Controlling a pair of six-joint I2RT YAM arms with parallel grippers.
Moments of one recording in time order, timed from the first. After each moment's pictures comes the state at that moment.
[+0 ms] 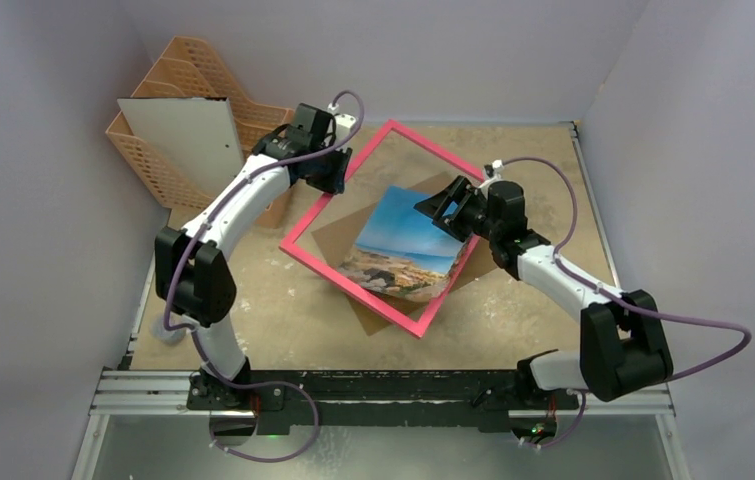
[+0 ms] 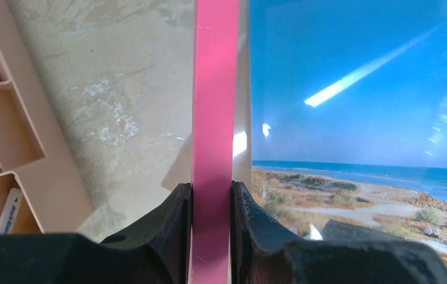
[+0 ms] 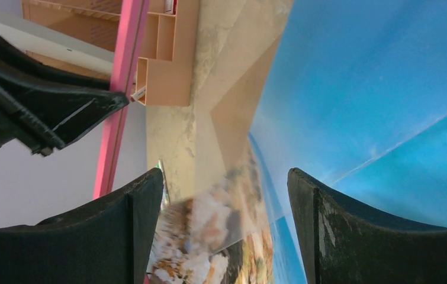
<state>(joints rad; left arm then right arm) -0.42 1.82 1.69 -0.76 0.08 0.00 0.31 1.35 0.74 0.19 -0.36 0.97</state>
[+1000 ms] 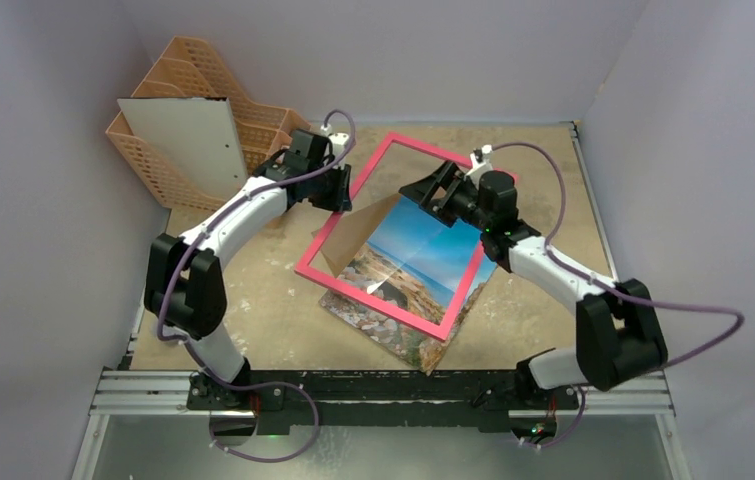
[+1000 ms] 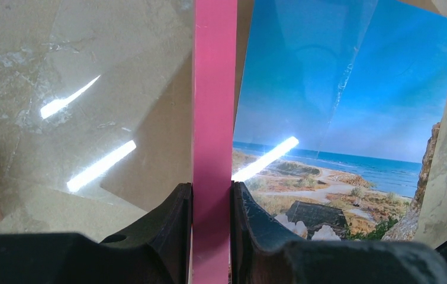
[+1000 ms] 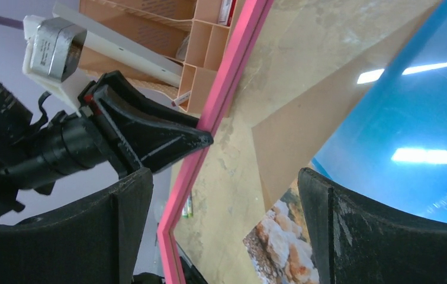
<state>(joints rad) -0.42 1.71 1.43 -0.56 0.21 -0.16 0.36 1.36 0.80 0.29 -0.36 0.98</state>
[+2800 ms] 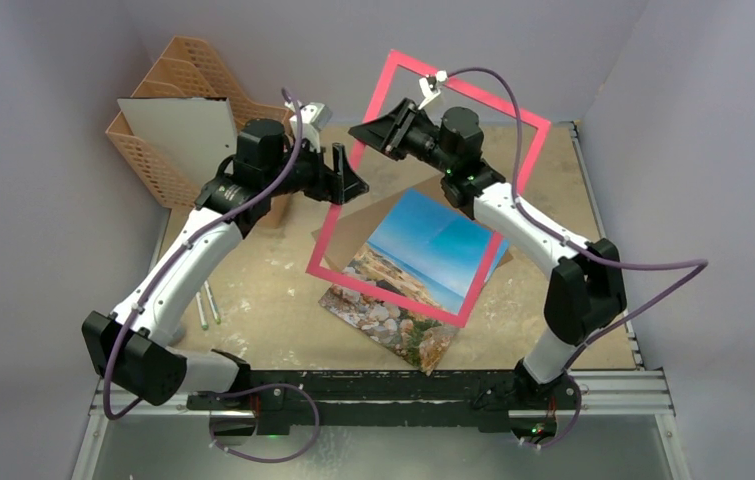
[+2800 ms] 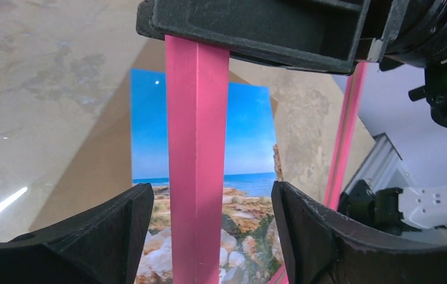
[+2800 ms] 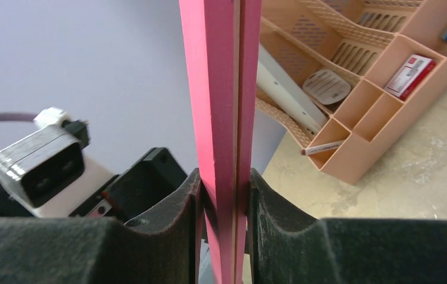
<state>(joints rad) -0.43 1.34 1.36 -0.43 0.43 -0.32 0.52 1.69 1.41 0.33 -0.42 1.04</state>
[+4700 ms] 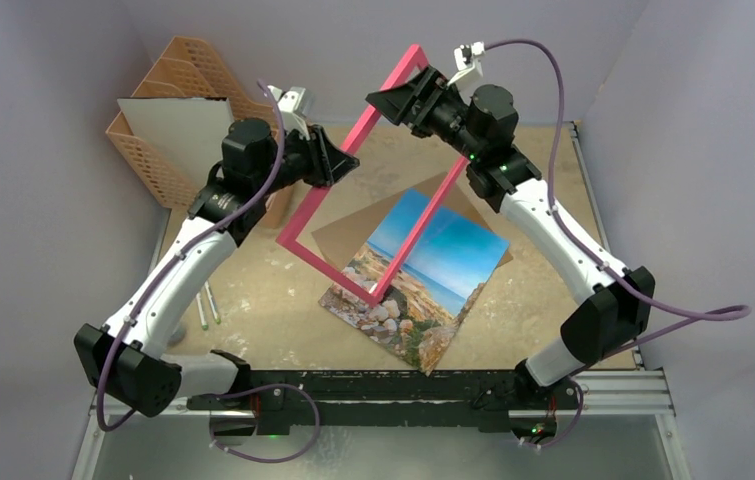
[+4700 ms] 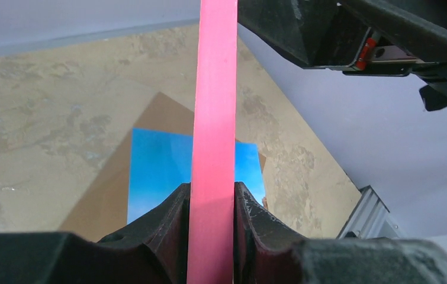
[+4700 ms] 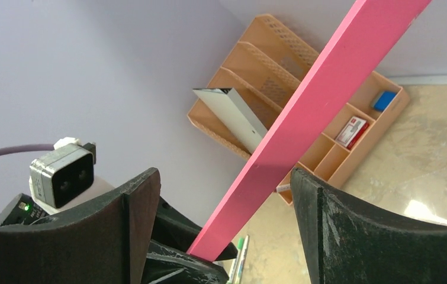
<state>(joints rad) -0.43 1.28 1.31 -0.22 0.39 -0.42 0.49 1.55 1.53 0.11 -0.31 0.87</state>
